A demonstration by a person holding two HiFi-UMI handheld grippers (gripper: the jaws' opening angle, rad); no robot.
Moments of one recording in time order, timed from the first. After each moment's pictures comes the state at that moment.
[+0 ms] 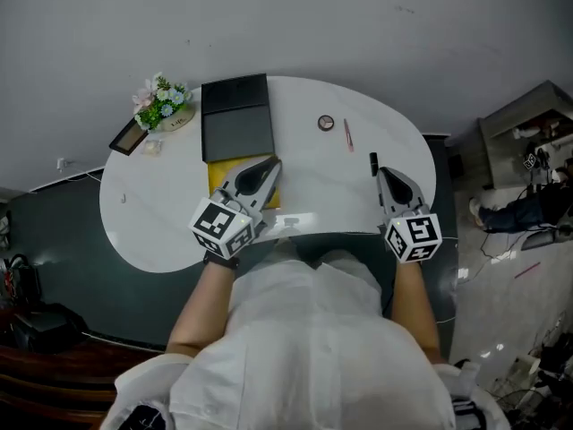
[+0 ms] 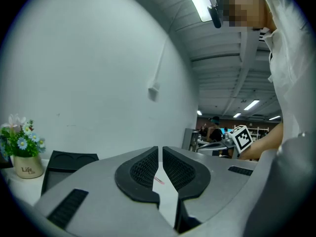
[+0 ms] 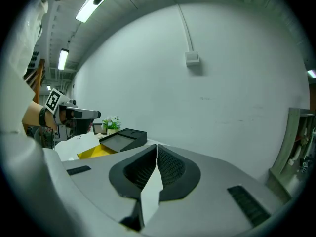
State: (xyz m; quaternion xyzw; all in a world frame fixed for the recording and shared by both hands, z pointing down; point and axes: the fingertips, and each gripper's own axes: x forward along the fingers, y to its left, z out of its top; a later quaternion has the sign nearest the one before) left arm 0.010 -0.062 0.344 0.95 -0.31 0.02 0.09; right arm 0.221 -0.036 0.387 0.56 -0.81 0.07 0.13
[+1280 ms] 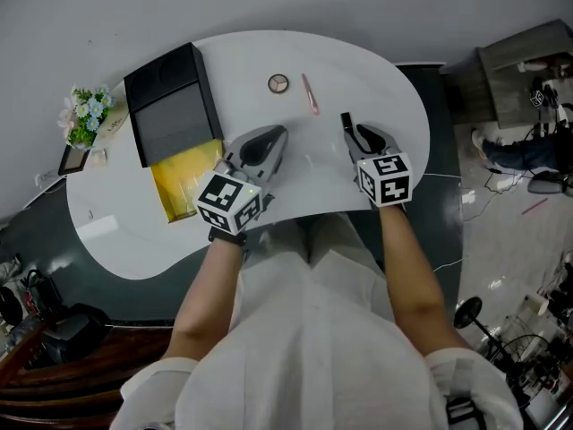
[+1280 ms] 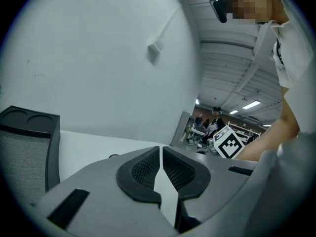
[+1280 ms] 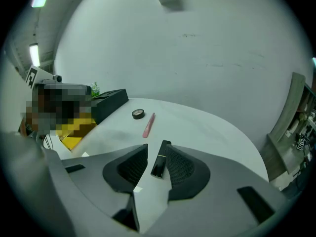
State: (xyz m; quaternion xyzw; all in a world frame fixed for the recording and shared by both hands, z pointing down) left arm 0.151 -0.112 0.457 0.95 -0.25 0.10 0.18; right arm 0.293 -0.093 0.558 0.55 -0.76 0.25 0.26
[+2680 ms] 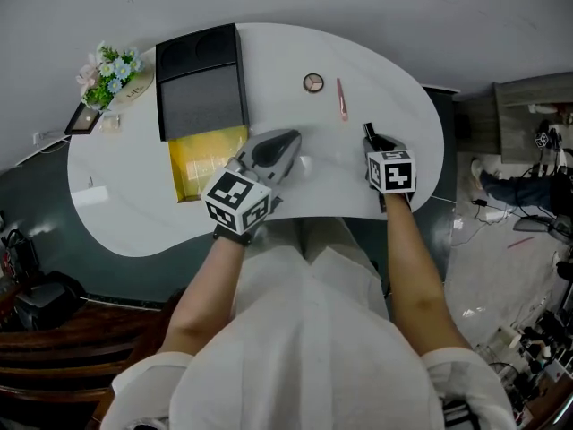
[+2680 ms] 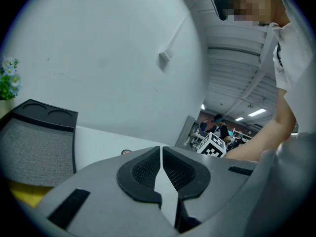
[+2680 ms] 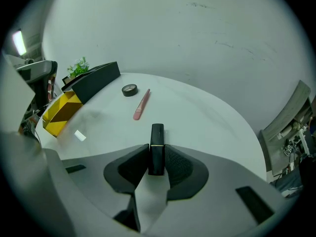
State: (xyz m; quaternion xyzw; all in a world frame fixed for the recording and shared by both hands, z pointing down) left arm 0.110 -0.106 0.456 0.93 -0.29 0.07 0.21; right arm 0.295 -0.103 0.609 0.52 -0.71 0.29 0.38
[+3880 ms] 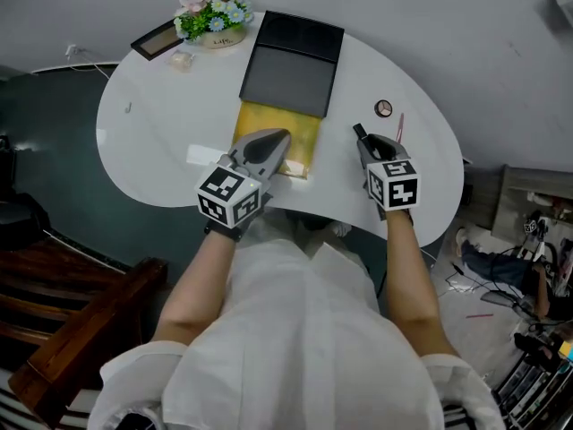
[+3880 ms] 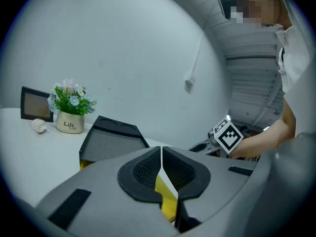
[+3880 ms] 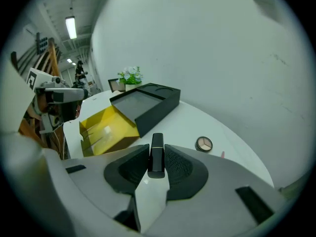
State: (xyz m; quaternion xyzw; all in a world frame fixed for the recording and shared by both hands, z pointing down) left arm -0.070 -0.072 0.445 0.87 -0.44 0.02 0.21; right arm 0.094 -0.125 0.517 0.38 -0.84 0.15 0.37
